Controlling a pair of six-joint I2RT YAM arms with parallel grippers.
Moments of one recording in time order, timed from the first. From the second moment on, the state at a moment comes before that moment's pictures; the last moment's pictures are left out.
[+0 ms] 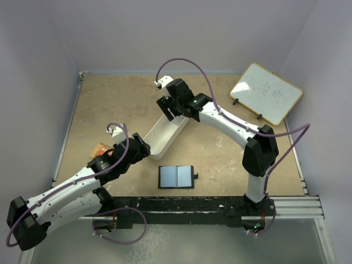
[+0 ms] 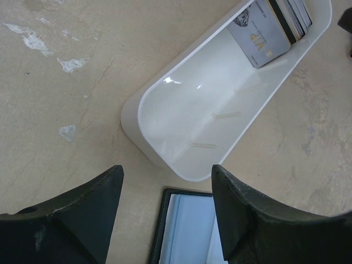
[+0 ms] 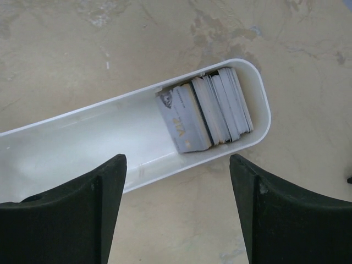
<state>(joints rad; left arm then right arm) -0.80 0.83 0.59 -0.49 -0.52 -1.05 0.78 1.84 1.68 -0.56 0.24 -0.07</state>
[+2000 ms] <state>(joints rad) -0.80 0.81 0.51 -0.45 -0.53 -1.01 0.72 2.23 1.82 -0.45 0.38 -0.40</state>
